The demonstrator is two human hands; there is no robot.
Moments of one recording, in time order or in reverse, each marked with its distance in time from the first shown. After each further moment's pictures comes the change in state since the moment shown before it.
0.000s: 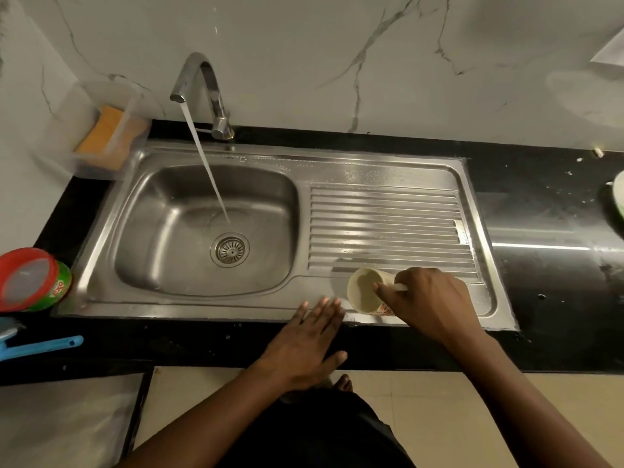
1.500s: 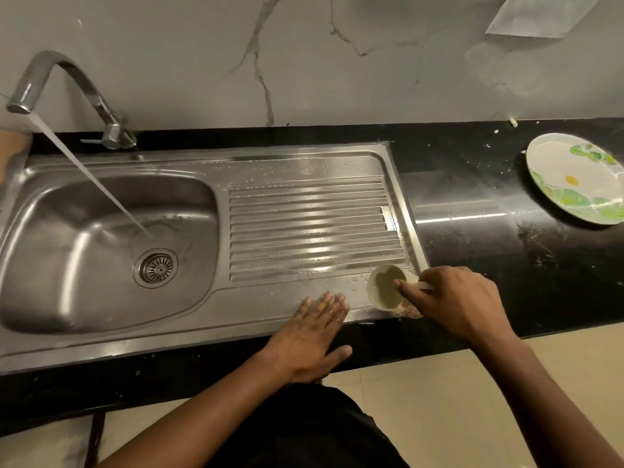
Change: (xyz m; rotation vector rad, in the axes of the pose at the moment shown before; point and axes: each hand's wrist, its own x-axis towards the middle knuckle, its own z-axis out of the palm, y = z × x) left_hand 0.105 0.092 -0.017 -0.031 -0.078 0.166; right_hand -0.041 0.157 -0.025 0.058 0.018 0.205
